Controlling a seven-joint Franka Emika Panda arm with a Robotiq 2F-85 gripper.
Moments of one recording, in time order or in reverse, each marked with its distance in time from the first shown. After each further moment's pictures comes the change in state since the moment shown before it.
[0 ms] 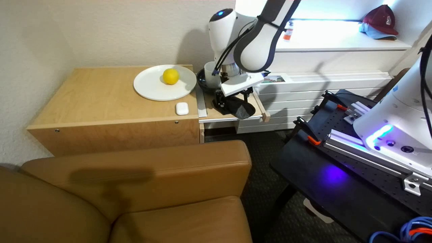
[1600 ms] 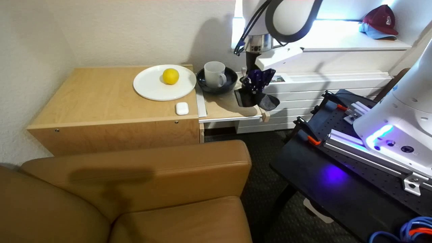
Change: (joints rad) arm -0.076 -0.408 0.053 -0.353 0.220 -0.023 -0.366
